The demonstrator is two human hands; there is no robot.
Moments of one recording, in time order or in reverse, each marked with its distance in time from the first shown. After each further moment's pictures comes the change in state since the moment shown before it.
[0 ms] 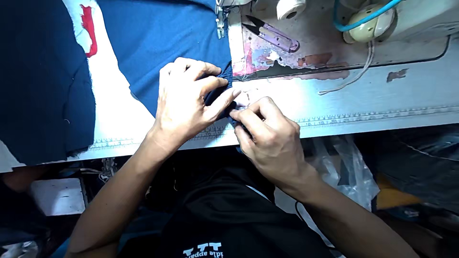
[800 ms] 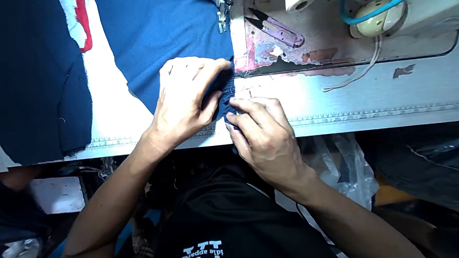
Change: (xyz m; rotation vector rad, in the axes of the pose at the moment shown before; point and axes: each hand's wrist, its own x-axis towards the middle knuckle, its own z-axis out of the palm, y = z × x) left_hand -0.006 -0.010 0.002 -0.045 -0.005 0.085; right_hand -0.006 -0.001 0.006 -0.047 -0.067 -0.074
